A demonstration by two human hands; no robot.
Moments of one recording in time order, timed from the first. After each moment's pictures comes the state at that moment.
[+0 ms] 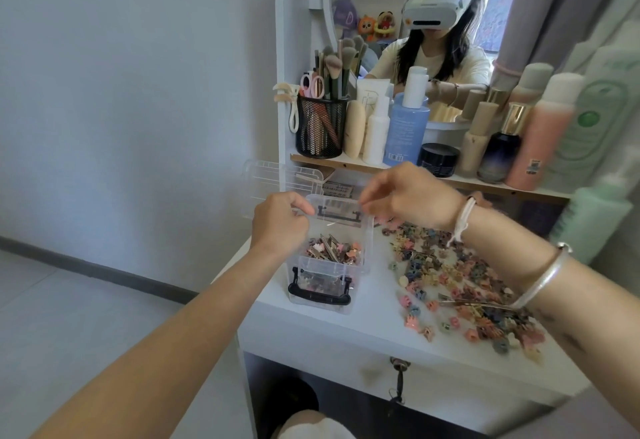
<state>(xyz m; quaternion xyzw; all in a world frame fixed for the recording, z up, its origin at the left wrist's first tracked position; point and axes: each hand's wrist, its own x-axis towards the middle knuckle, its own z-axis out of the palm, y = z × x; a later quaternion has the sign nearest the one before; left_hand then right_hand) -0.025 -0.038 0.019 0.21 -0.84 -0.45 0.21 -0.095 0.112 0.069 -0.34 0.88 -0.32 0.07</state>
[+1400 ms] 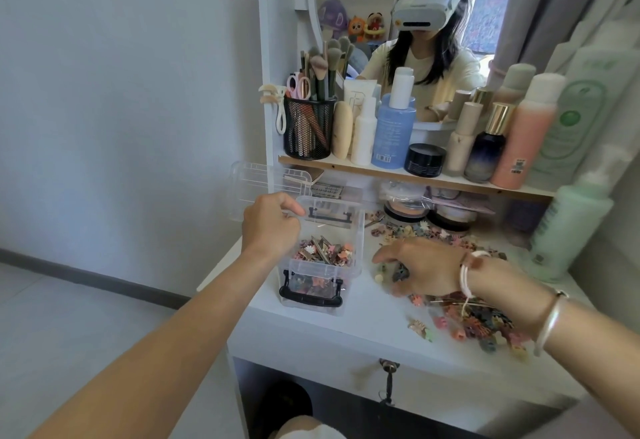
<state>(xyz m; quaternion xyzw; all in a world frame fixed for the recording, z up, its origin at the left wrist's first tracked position) -0.029 -0.033 0.019 0.22 -0.83 -0.45 0.22 -0.100 0.154 0.010 -0.36 0.92 0.05 0.13</state>
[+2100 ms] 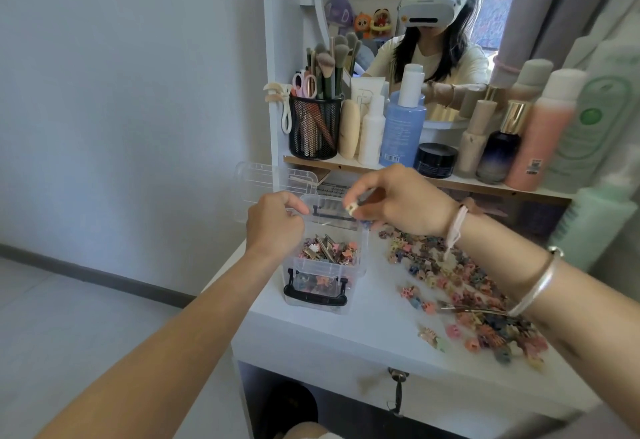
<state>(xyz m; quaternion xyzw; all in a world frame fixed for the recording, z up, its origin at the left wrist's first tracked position) -0.038 -0.038 0.018 0.23 -0.83 -0.46 0.22 -0.101 0.110 0.065 -0.39 0.86 -0.33 0.06</state>
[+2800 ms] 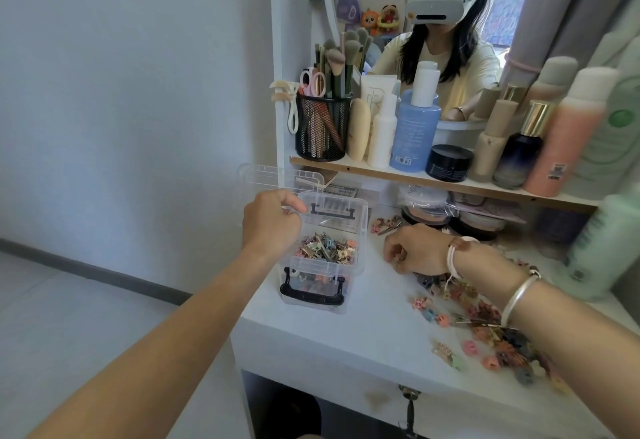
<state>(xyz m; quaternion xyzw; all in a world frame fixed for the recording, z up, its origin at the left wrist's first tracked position) -0.048 -0.054 0.018 0.23 -0.82 -0.46 0.23 -0.153 0.124 -0.001 -0.34 0.93 0.00 0.12</state>
